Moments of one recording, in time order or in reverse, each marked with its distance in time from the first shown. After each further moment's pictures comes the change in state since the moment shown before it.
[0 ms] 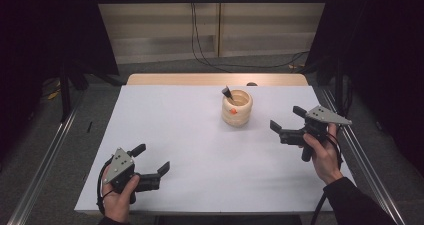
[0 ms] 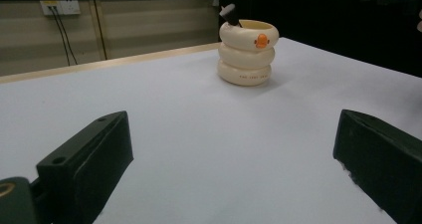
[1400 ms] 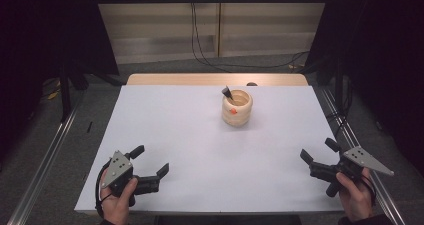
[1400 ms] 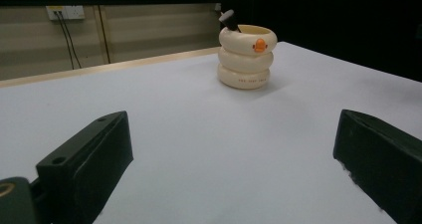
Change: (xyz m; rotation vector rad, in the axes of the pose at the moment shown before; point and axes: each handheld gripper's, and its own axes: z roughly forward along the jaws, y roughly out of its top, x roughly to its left) left arm -0.006 0.001 -0.008 -0.012 0.021 0.001; right arm -0.012 -0.070 -0.092 -0.074 -0.148 0.093
